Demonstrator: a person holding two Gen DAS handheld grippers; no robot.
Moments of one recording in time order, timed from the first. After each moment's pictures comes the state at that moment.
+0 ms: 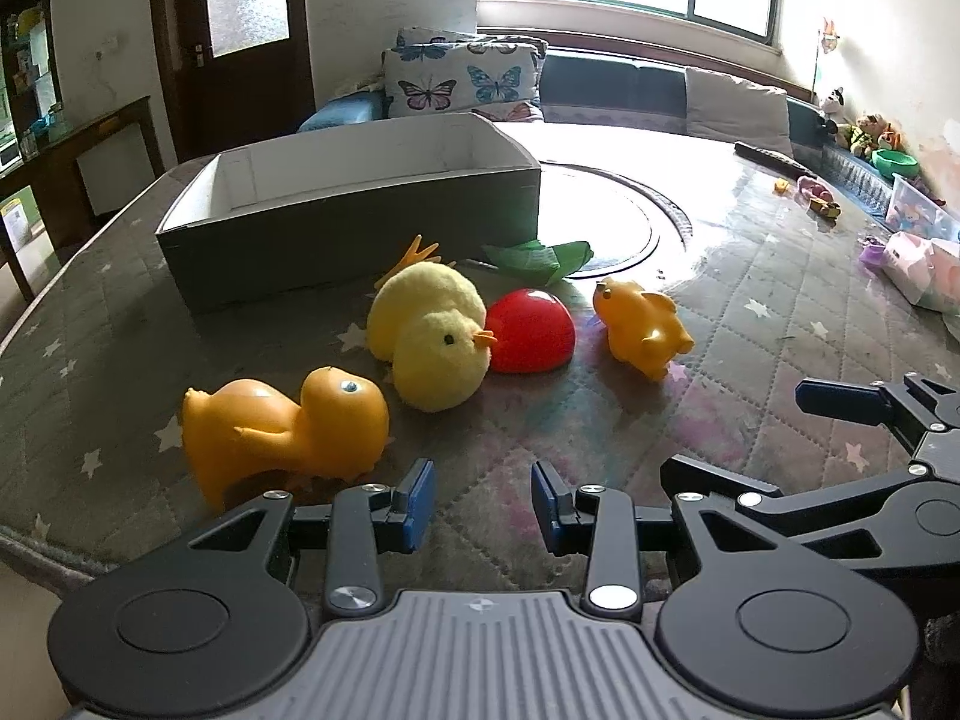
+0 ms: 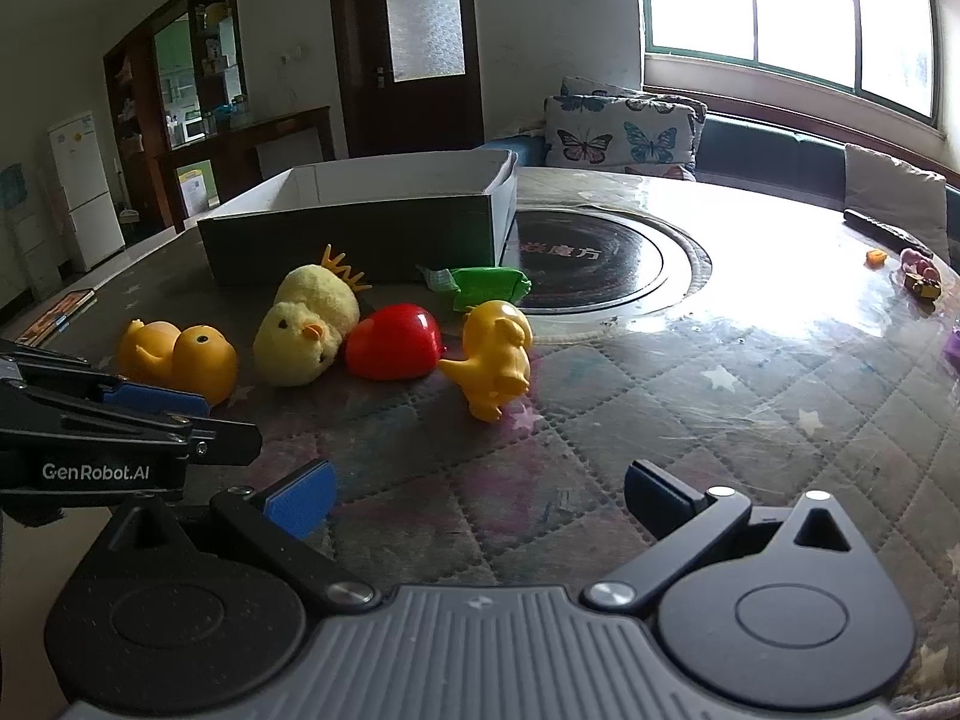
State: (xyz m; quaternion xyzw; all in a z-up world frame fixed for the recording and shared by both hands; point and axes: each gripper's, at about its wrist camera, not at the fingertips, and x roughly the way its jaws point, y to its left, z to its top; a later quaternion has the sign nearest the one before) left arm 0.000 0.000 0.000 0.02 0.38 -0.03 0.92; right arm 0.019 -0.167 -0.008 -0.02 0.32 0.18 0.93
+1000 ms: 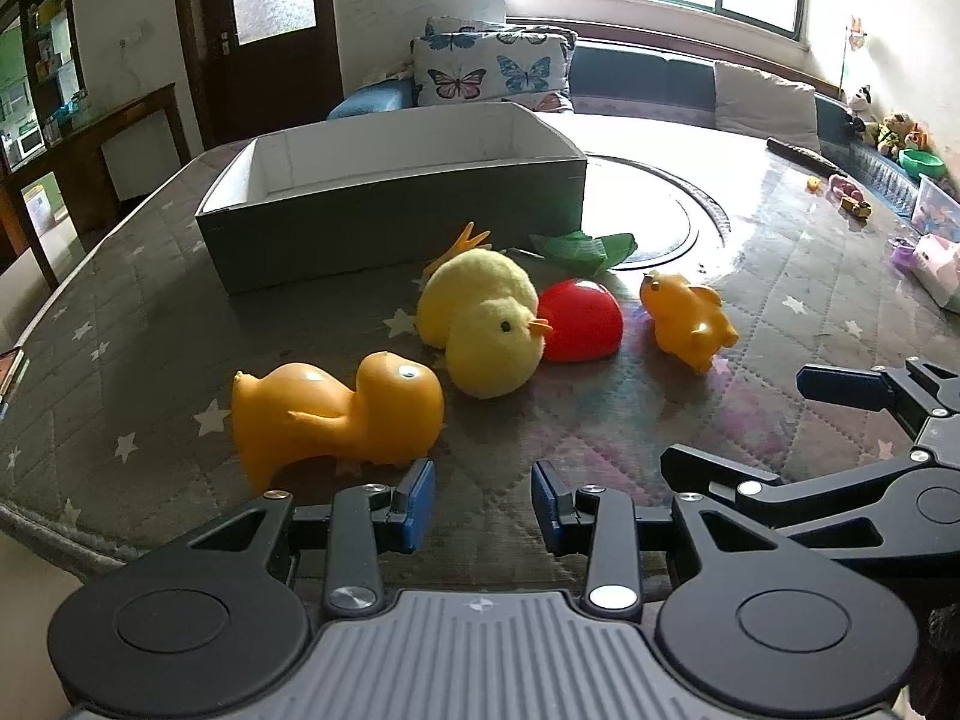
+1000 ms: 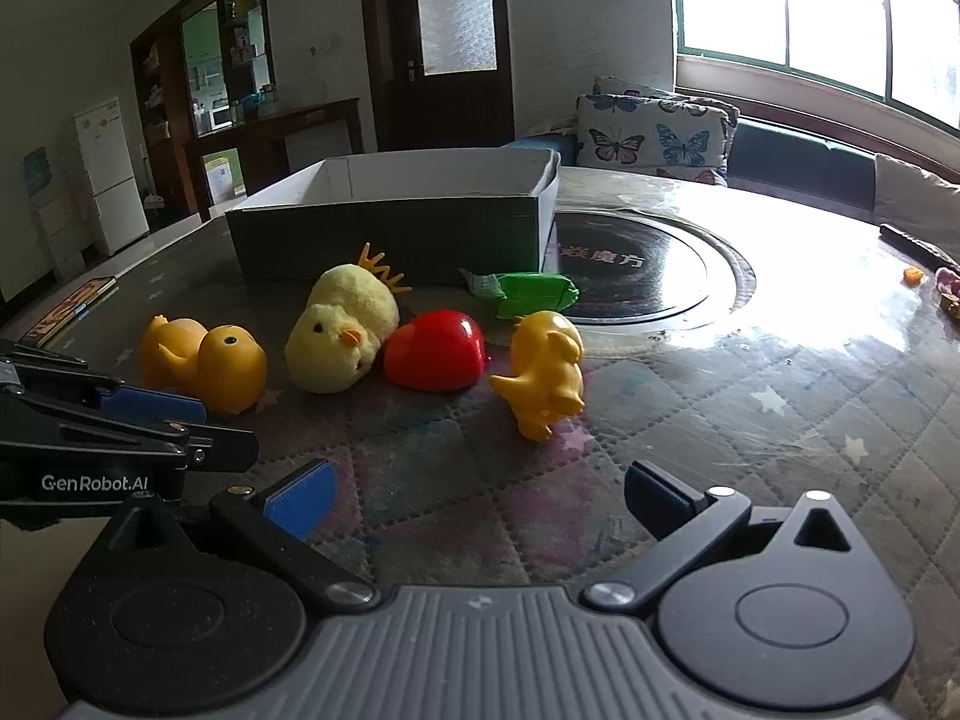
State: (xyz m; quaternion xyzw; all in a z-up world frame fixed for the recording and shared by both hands) left arm 0.000 0.015 0.001 0.02 0.39 0.00 0.92; right arm 0.029 -0.149 -0.008 -0.03 0.33 0.21 0.92
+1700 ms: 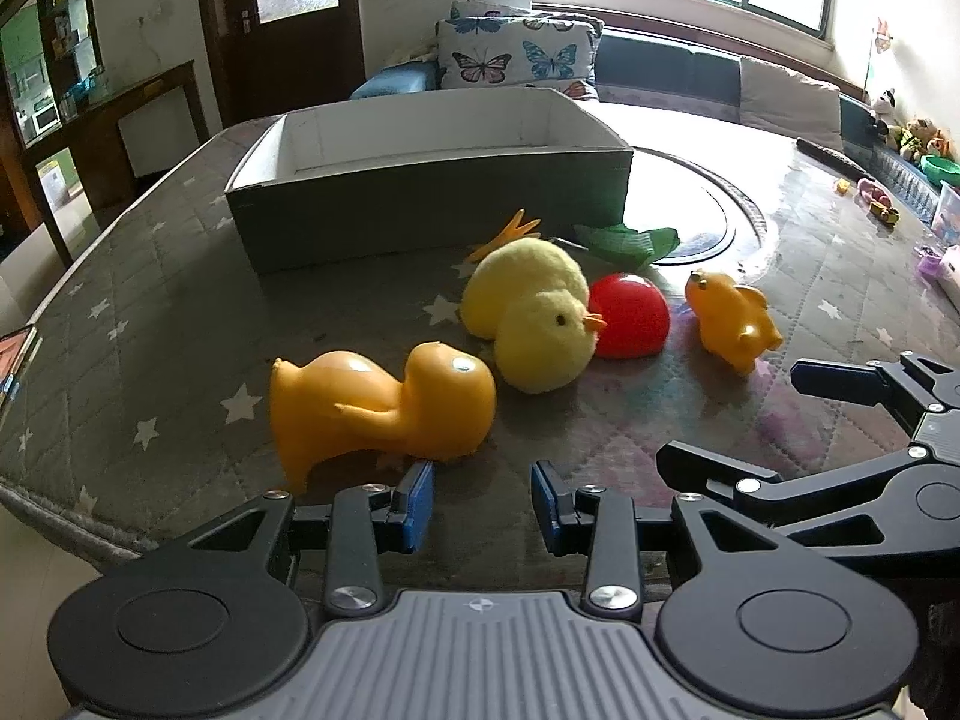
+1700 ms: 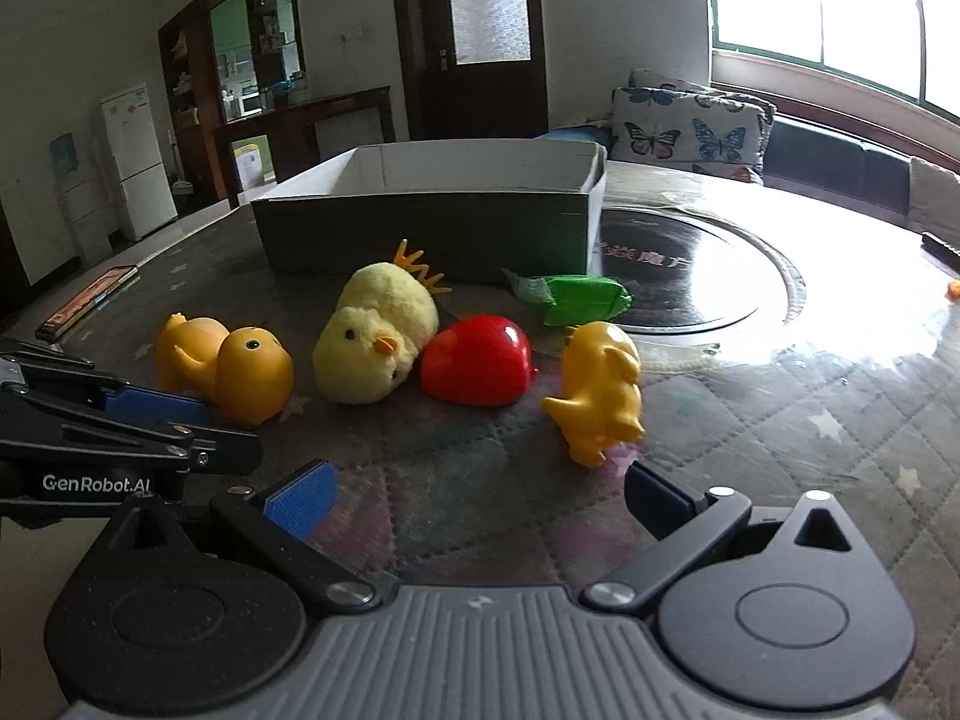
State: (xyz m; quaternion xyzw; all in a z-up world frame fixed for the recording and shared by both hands) left arm 0.007 0.034 -0.001 0.00 0.41 0.01 0.91; right arm 0.045 -0.131 -0.011 -0.04 0.33 0.24 0.91
